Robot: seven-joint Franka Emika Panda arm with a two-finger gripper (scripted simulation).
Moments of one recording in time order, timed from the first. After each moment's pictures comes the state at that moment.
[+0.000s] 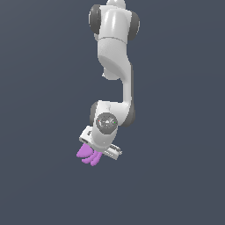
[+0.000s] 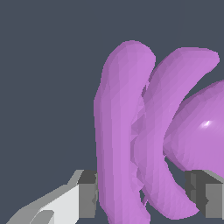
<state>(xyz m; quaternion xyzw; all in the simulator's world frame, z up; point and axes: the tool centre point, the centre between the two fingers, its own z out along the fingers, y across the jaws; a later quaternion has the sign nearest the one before) 0.087 -0.073 0.027 0.97 -0.21 -0.01 0.10</state>
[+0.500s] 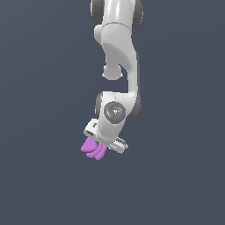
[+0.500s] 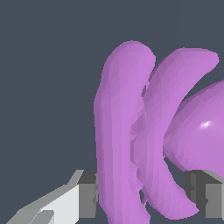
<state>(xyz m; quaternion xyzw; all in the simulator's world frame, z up) 0.071 -0.048 0.061 0.97 -0.21 -0.01 0.10</state>
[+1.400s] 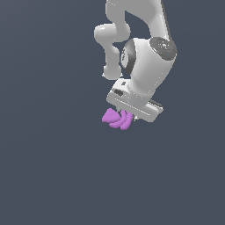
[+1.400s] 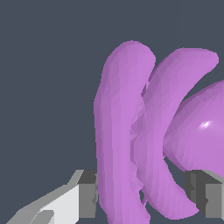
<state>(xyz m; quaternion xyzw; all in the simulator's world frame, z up) 0.004 0.061 0.214 0.97 -0.21 -0.01 0.10</state>
